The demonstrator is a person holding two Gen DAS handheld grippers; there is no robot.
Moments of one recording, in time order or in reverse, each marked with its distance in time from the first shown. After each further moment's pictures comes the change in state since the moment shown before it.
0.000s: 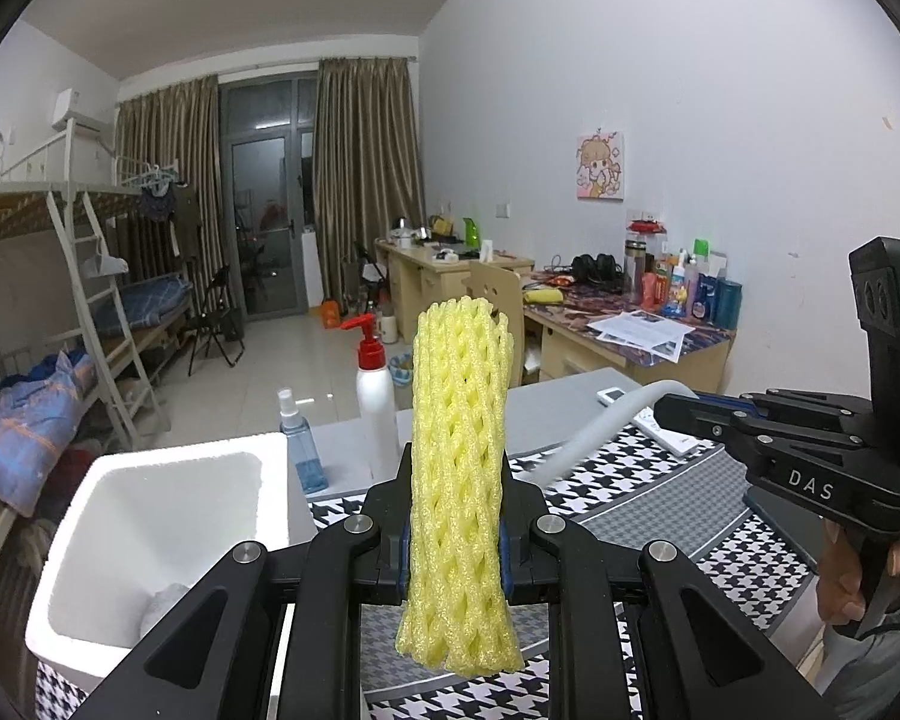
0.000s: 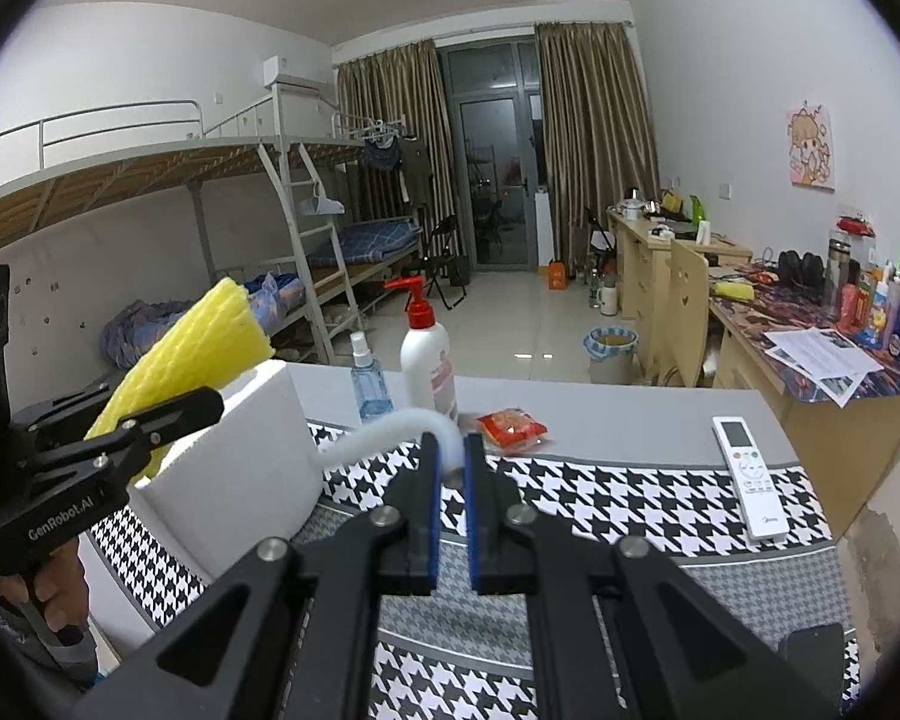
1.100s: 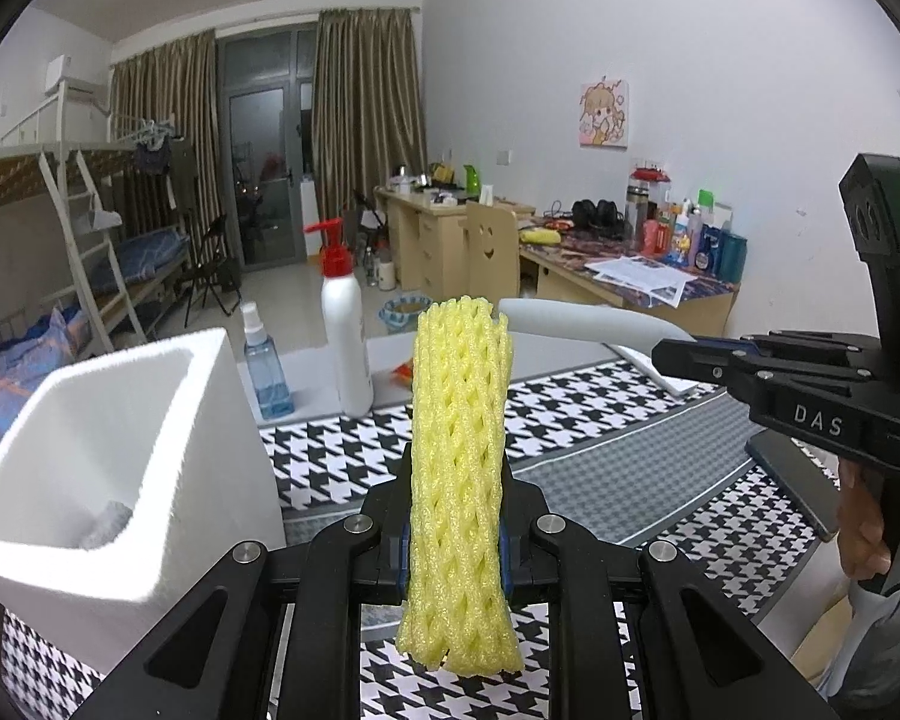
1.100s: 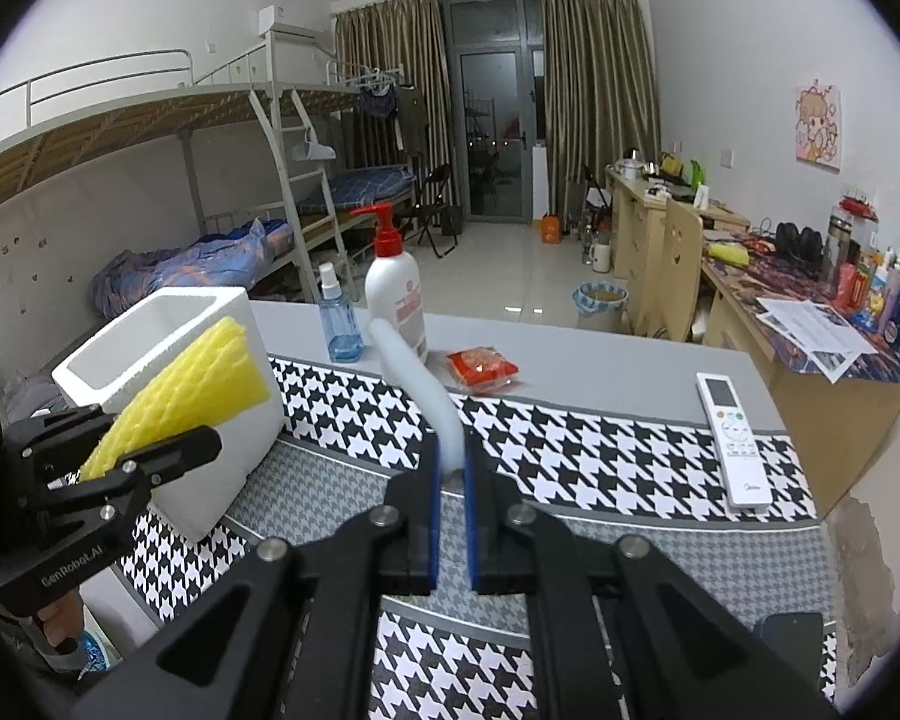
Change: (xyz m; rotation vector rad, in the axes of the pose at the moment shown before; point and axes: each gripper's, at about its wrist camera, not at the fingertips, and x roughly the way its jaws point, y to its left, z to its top) left arm 0.022 -0.024 -0.032 -0.019 0.119 0.014; right arm 0.014 -0.023 -0.021 -0.039 0.130 -0.026
